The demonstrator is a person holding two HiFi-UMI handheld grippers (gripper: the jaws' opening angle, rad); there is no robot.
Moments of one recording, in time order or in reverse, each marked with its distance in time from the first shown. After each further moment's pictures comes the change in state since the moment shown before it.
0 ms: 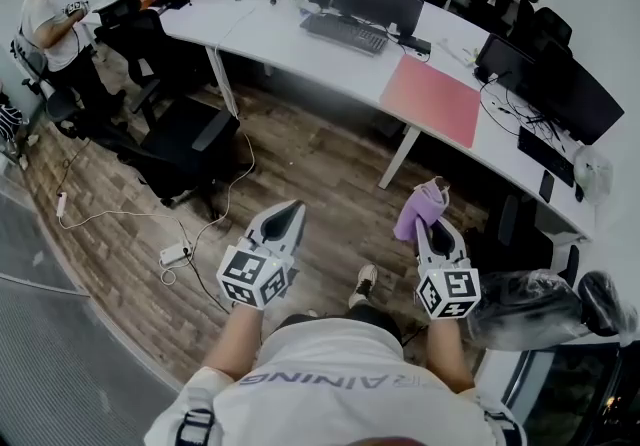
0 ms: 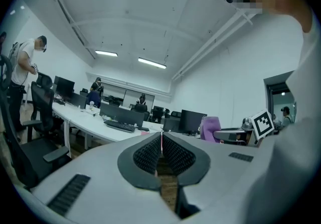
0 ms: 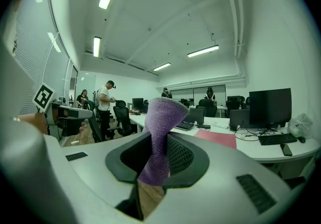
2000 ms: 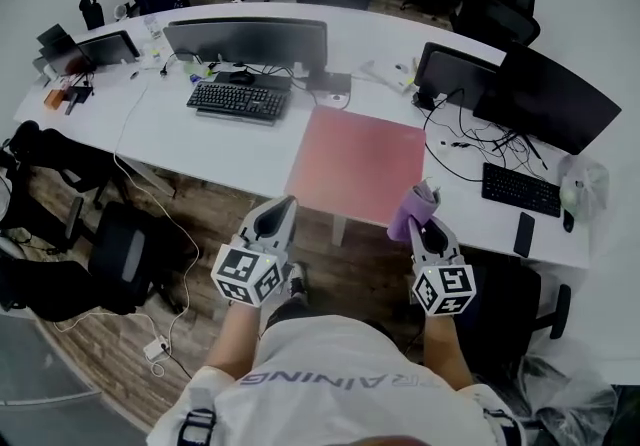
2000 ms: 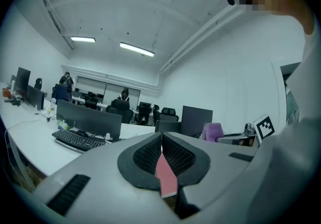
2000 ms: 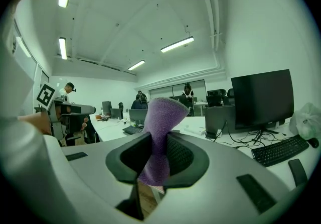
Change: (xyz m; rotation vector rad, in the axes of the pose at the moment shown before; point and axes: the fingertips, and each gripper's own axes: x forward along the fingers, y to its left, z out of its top) left arm 0.537 -0.003 0.047 0.067 0.060 -0.162; right arm 0.252 -0.425 0.007 0.133 0.004 -0.168
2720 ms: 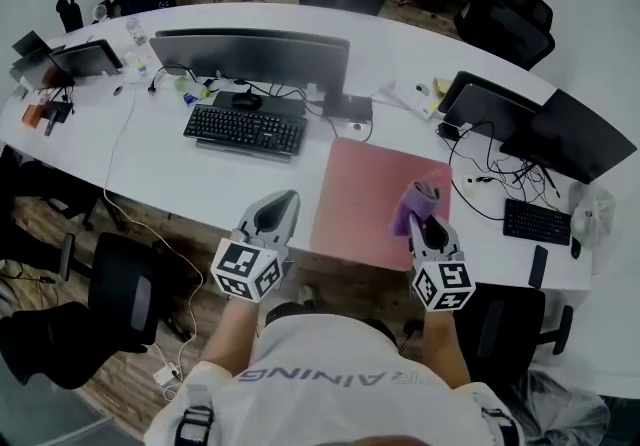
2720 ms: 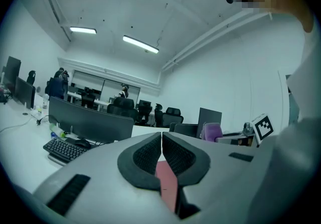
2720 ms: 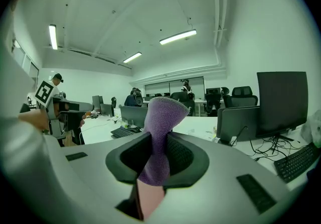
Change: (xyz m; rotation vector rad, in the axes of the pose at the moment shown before) left arm 0.101 0.196 0.038 -0.029 0.022 -0.062; right arm 0.208 0.029 0.033 -0.025 0.055 -0.072
